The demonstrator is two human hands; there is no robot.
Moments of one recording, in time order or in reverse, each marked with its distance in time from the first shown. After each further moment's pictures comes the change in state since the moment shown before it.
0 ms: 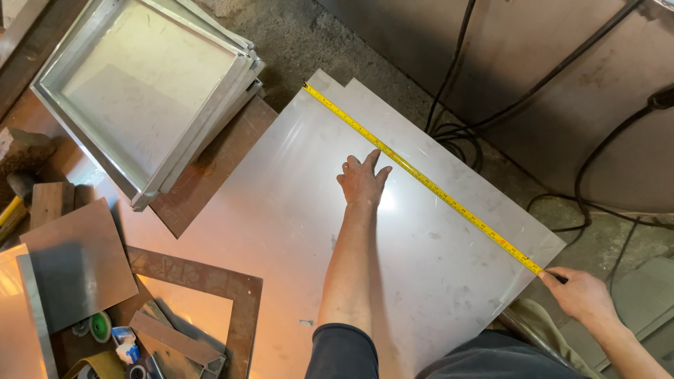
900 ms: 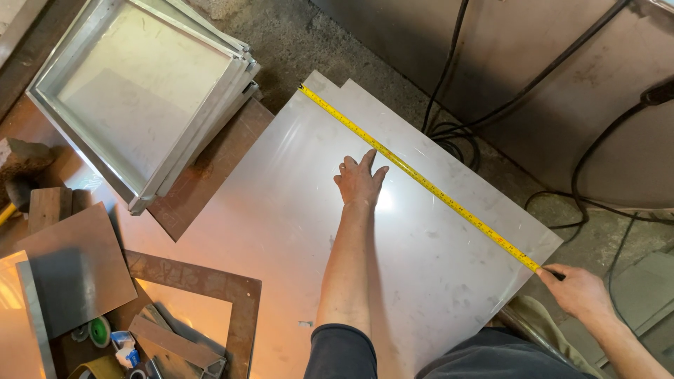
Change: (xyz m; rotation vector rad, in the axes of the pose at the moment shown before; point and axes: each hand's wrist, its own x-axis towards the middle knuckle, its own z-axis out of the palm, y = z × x) left_hand -0.002 0.001 -0.003 0.016 -0.006 0.000; right_hand -0.001 -0.004 -0.002 0.014 -0.013 0.029
